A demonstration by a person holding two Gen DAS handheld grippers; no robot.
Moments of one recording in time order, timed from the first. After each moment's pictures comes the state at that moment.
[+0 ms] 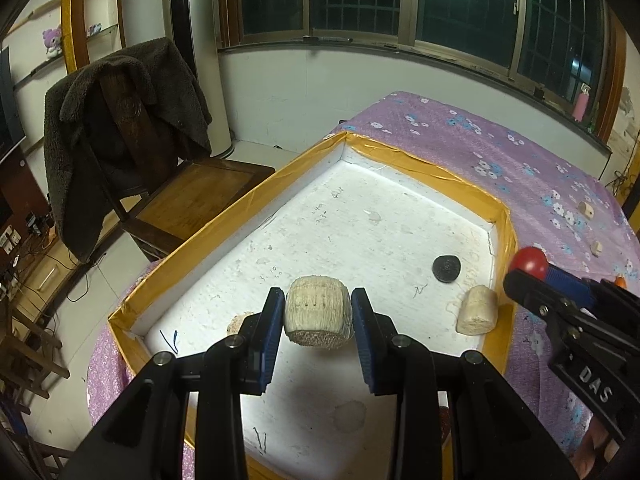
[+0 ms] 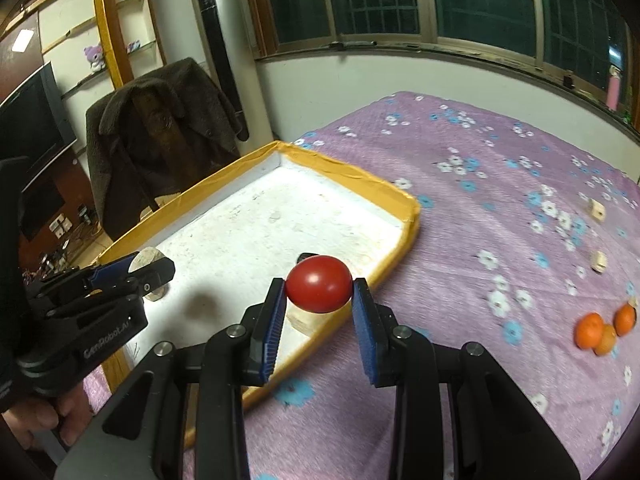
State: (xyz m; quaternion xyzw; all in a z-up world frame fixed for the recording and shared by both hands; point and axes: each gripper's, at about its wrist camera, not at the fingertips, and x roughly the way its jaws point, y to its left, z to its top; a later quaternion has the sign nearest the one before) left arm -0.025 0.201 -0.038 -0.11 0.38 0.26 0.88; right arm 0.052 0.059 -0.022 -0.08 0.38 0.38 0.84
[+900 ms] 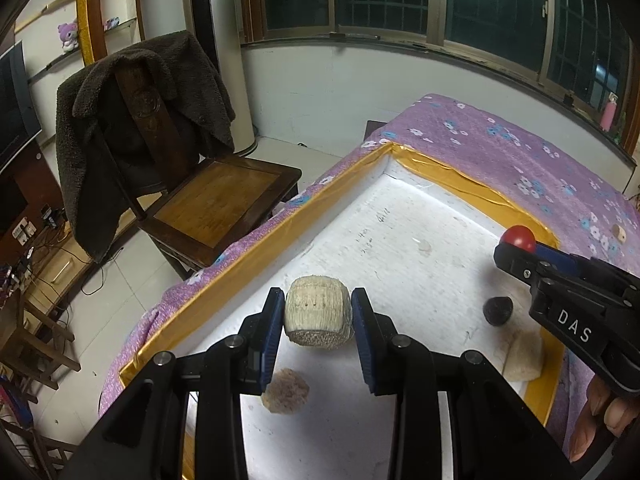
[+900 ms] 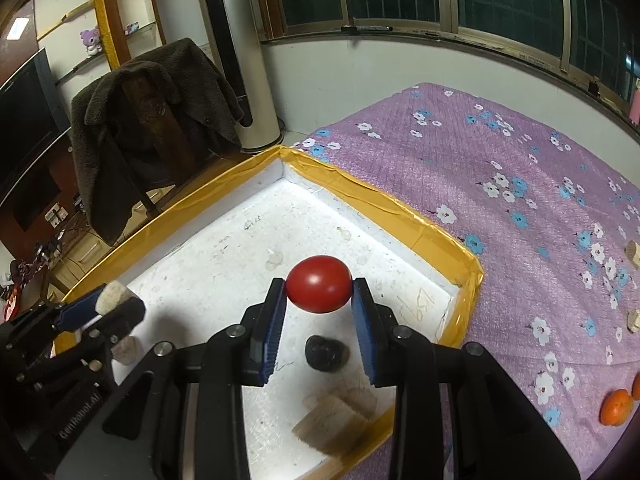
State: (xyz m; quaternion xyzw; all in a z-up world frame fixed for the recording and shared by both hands) left arm -0.003 0.240 -0.041 -0.12 0.38 0.30 0.87; right arm 0.109 0.136 -0.039 -0.10 0.40 0.38 0.83
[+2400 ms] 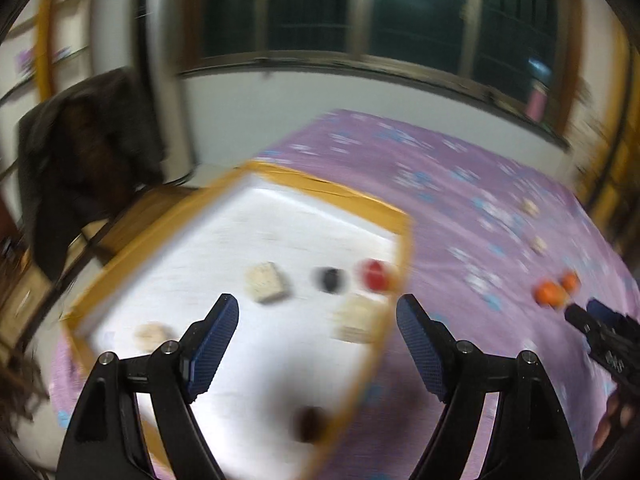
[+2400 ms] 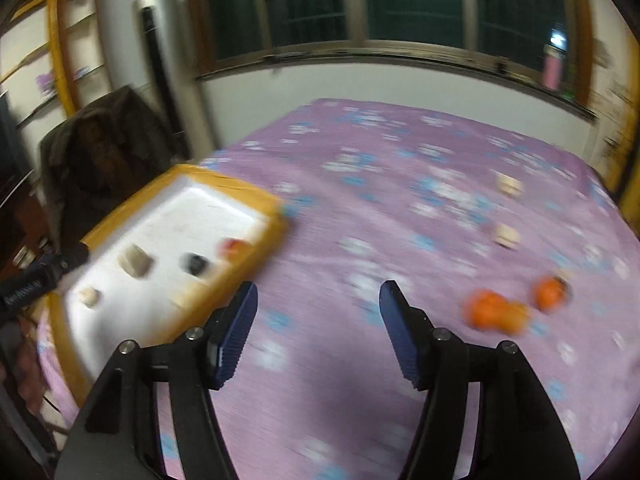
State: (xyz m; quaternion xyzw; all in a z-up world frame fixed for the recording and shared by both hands) left arm 0.003 0.113 -0.016 -0.09 0.35 0.18 0.91; right arm 0.083 -0.063 -0.011 -0.05 0.37 0.26 0.89
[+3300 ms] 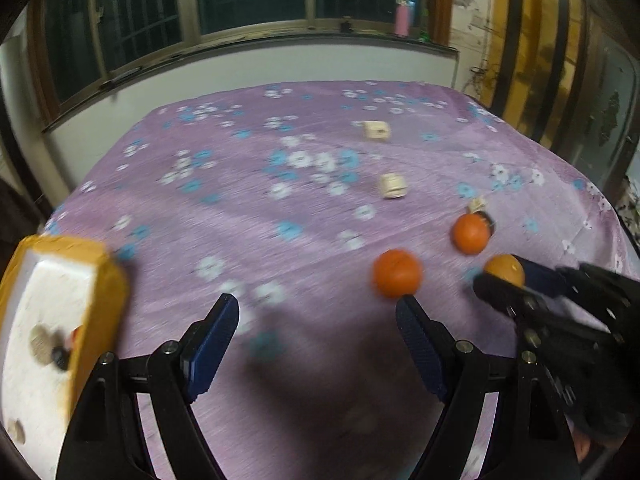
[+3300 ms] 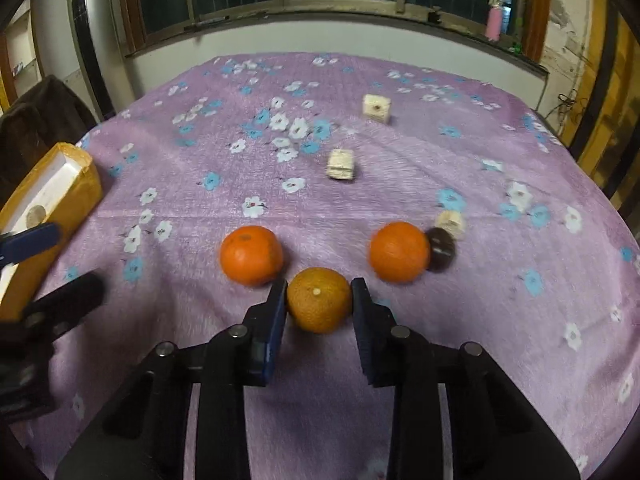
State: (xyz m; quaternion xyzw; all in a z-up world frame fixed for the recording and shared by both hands) left arm 0.143 -0.061 -0.061 0.02 0.41 -0.01 0.91; right arm 0.163 -0.173 -0.068 -0.07 0.43 0.17 0.88
